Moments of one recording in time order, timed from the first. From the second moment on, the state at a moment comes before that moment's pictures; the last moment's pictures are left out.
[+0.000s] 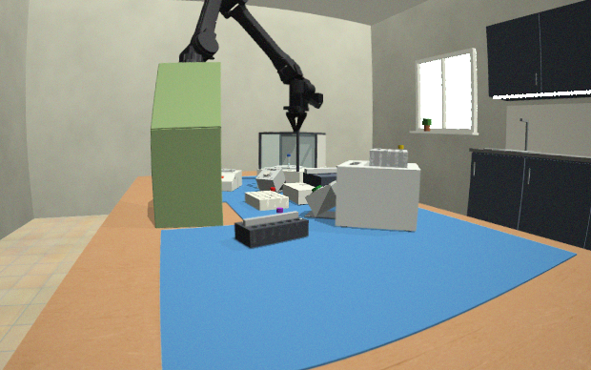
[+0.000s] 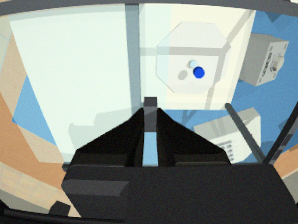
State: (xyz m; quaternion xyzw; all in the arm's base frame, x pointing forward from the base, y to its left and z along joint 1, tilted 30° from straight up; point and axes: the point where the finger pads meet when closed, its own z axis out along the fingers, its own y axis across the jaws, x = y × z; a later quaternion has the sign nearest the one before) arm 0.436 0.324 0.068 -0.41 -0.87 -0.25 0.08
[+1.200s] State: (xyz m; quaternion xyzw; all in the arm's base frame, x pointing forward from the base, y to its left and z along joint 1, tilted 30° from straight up) arm 0.413 0.308 0.057 -0.41 -0.87 -0.25 0.08
